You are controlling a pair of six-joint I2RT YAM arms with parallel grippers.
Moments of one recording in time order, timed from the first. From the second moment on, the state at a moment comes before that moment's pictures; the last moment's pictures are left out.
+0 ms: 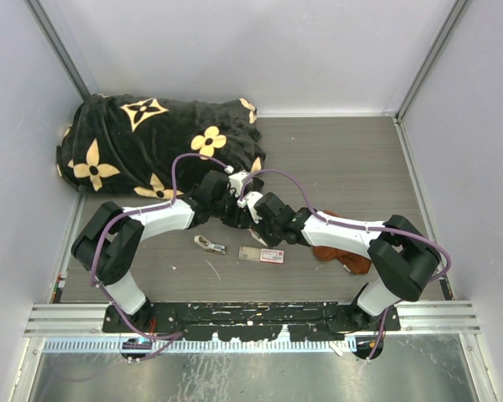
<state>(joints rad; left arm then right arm) -0.65 1.68 0.91 0.02 0.43 -0.34 0.85 1.55 0.86 -0.27 0.06 0.00</state>
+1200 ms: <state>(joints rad) -0.66 1.68 0.91 0.02 0.44 -0.36 0.68 1.29 0.68 -0.13 0.01 0.26</state>
